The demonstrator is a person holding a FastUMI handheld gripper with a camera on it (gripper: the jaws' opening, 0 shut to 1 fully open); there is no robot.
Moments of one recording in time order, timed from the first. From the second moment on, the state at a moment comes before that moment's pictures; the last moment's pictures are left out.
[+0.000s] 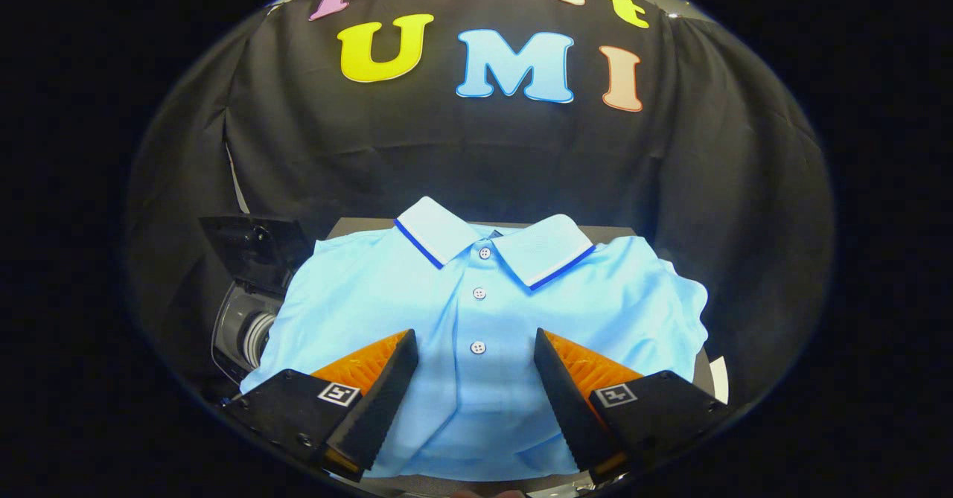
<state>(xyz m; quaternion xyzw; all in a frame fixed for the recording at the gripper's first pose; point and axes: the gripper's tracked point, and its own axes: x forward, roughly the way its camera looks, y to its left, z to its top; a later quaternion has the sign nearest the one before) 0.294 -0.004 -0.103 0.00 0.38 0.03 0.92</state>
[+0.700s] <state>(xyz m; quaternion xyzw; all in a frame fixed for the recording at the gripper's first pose) 0.291 0.003 -0.106 0.03 0.40 0.07 0.92</state>
